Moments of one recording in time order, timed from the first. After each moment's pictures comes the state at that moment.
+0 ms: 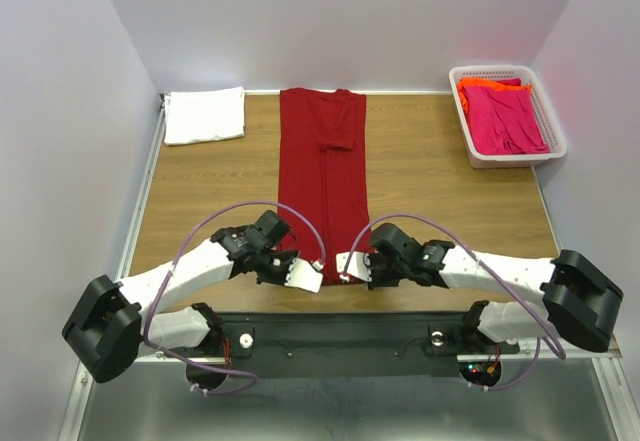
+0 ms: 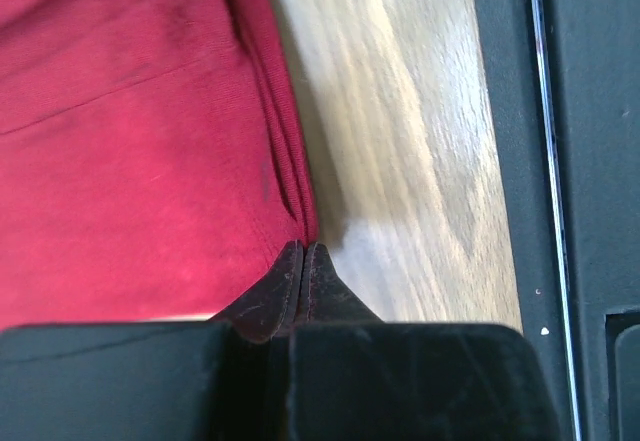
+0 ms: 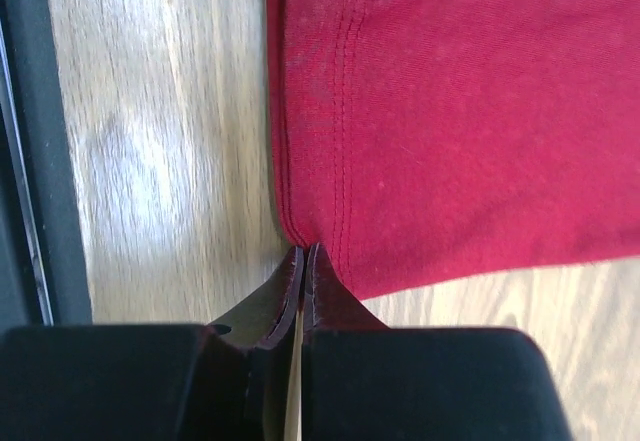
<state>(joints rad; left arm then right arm) -0.78 1.14 0.59 -0.65 0.34 1.07 0.97 1.27 0.58 -0.29 -0.20 -0.67</state>
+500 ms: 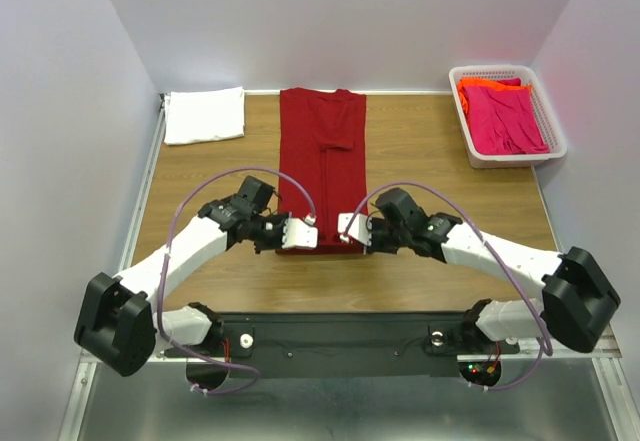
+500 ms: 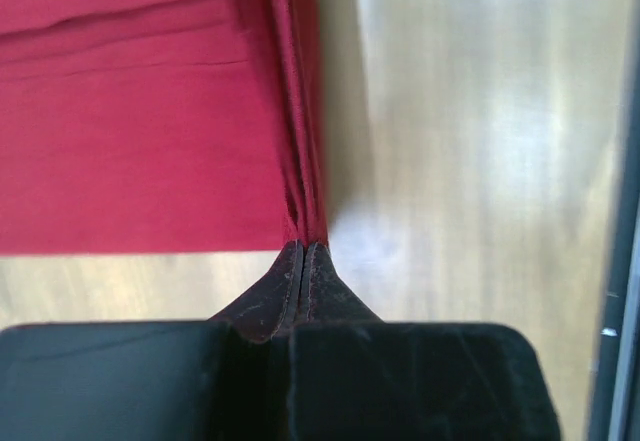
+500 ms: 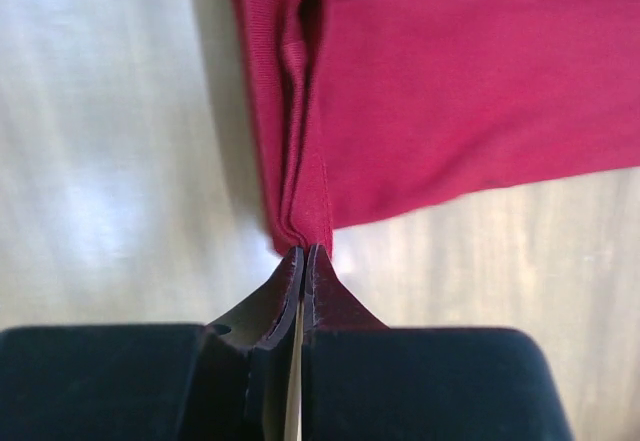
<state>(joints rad) -0.57 1.16 0.75 -0.69 0.43 1.07 0.82 1.25 0.72 -0.35 -0.18 -0.72</state>
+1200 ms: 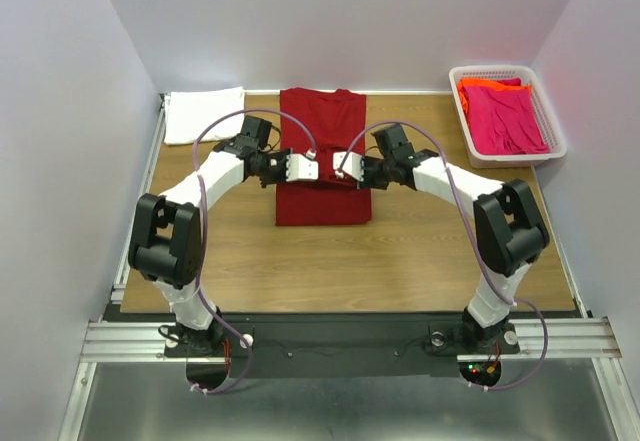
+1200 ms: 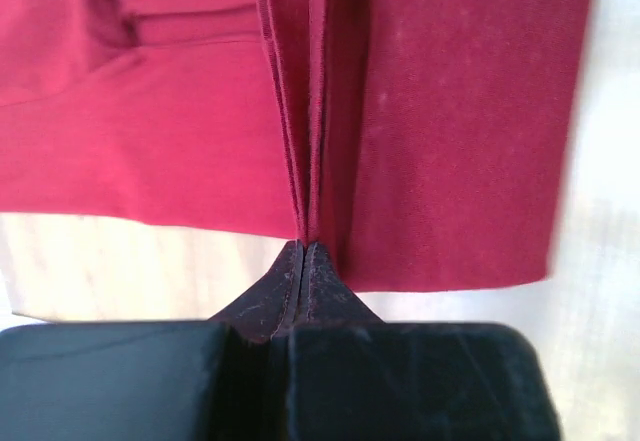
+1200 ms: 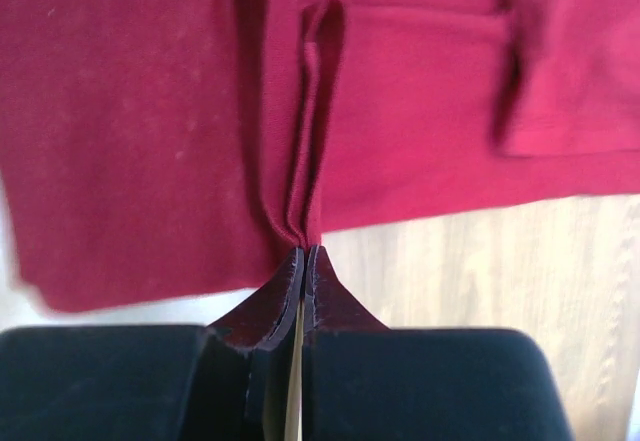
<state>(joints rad) -0.34 1.67 1.21 -0.53 0.45 1.25 0.49 1.76 1.21 -0.33 -0.34 -1.04</state>
